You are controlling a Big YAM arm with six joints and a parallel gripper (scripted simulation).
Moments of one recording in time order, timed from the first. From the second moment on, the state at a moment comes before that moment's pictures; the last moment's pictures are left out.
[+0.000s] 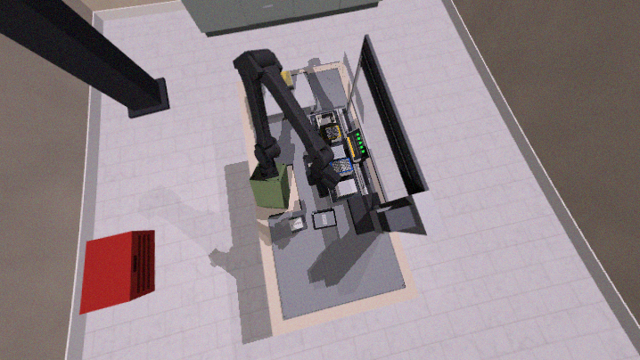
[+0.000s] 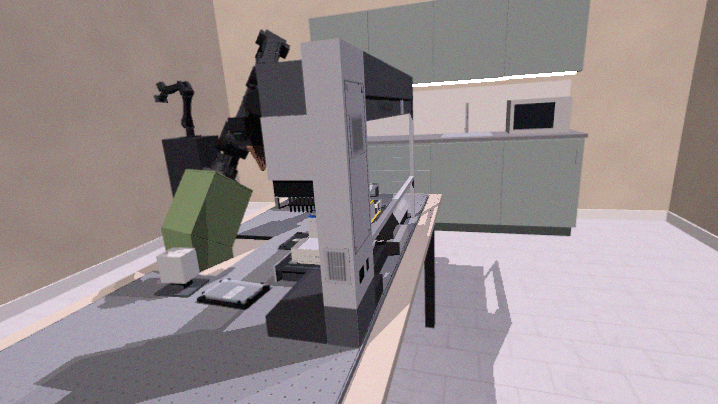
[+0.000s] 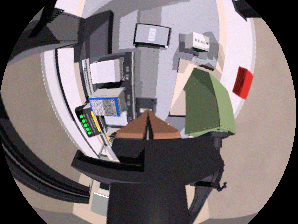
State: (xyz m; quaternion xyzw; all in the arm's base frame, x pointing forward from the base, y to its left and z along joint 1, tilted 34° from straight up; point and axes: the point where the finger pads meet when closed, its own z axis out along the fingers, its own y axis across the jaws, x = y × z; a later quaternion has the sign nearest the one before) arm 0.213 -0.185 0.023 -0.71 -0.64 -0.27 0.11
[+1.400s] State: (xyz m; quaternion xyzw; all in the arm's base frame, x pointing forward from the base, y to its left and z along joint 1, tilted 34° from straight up) arm 0.202 -0.252 -0.026 -0.70 -0.65 -0.27 0.11
